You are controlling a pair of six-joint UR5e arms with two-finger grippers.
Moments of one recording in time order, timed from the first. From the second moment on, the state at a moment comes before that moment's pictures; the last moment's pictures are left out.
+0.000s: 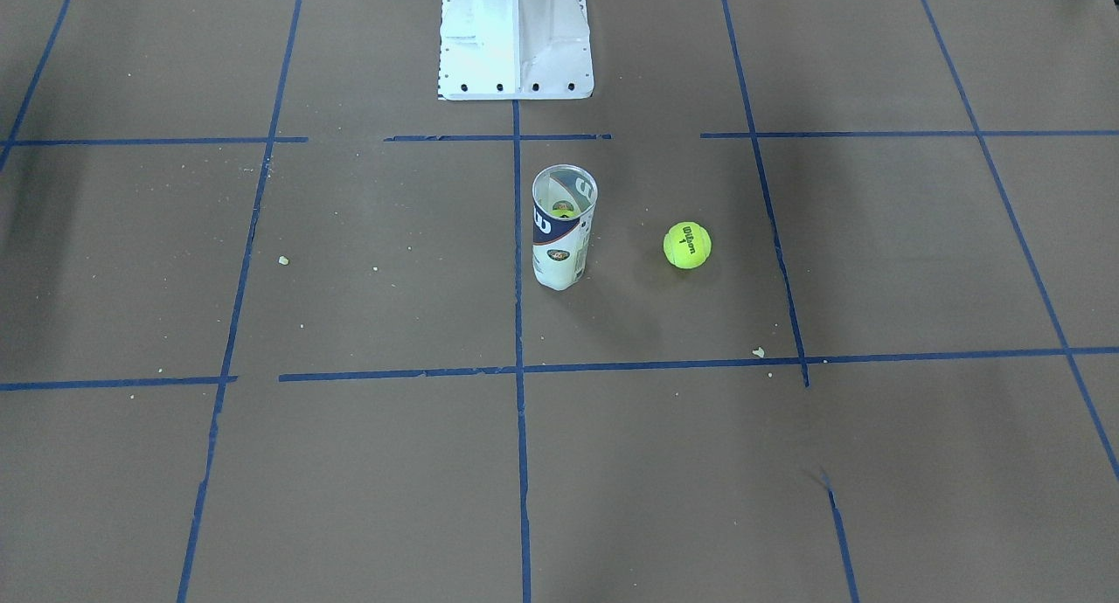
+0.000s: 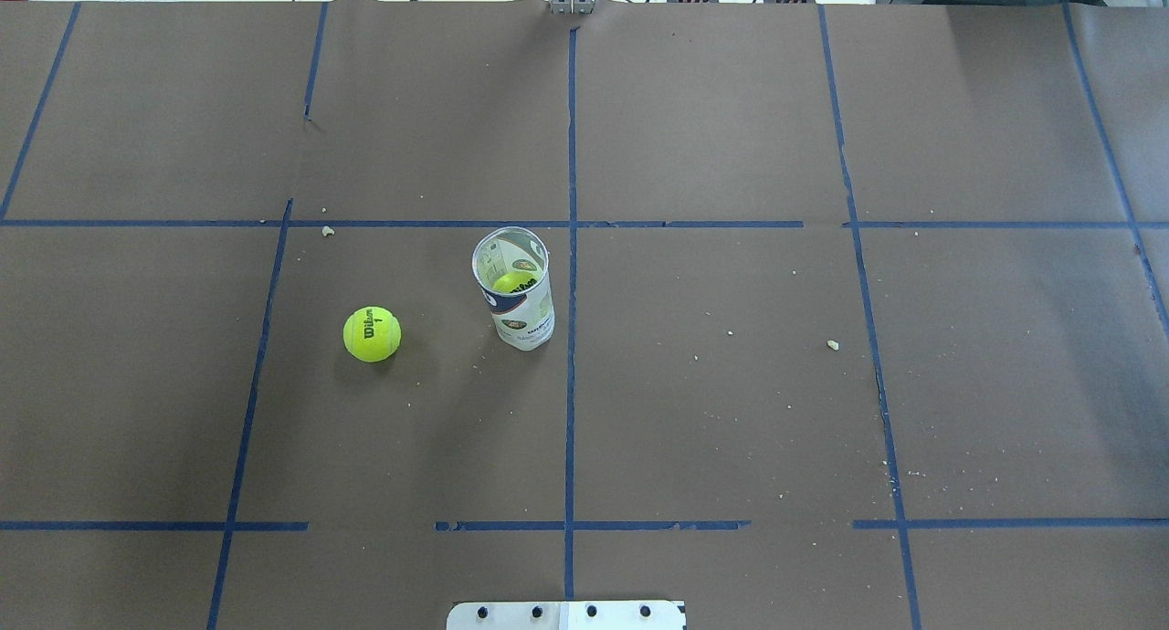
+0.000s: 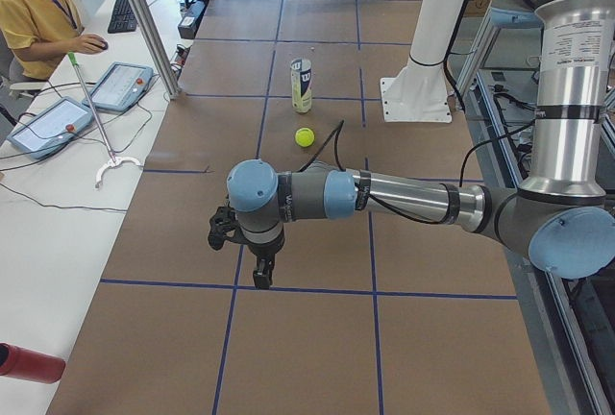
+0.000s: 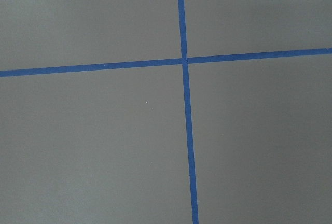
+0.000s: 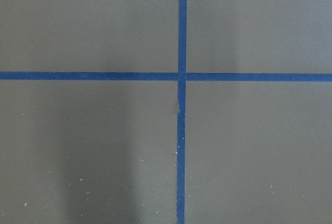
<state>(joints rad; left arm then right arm) -1.63 -1.55 -1.72 -1.43 -2.37 0.17 1.46 -1.60 1.62 -1.49 2.30 0.16</state>
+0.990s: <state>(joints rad) -1.08 -1.67 -1.87 -1.91 -2.29 -0.80 1.46 -1.60 1.62 -1.49 2.30 0.16</state>
